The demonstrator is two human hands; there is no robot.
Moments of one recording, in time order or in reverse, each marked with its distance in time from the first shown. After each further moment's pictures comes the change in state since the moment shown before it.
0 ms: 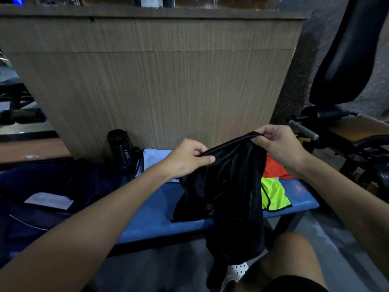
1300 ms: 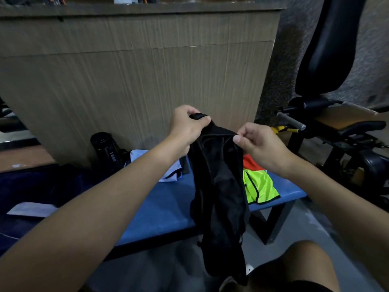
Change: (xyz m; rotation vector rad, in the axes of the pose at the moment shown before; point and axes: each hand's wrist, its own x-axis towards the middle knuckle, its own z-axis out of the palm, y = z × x) left_hand 0.052 0.061 0.032 -0.238 0.465 -0.035; right_hand -0.028 -0.010 -0.005 -0.141 -0.114 -0.197
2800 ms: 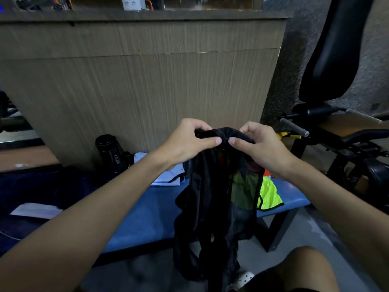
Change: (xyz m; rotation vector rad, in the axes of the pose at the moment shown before) left_hand -0.026 0.003 -0.039 0.149 -0.395 0.210; right_hand 0.011 -0.015 0.011 0.184 0.062 0.059
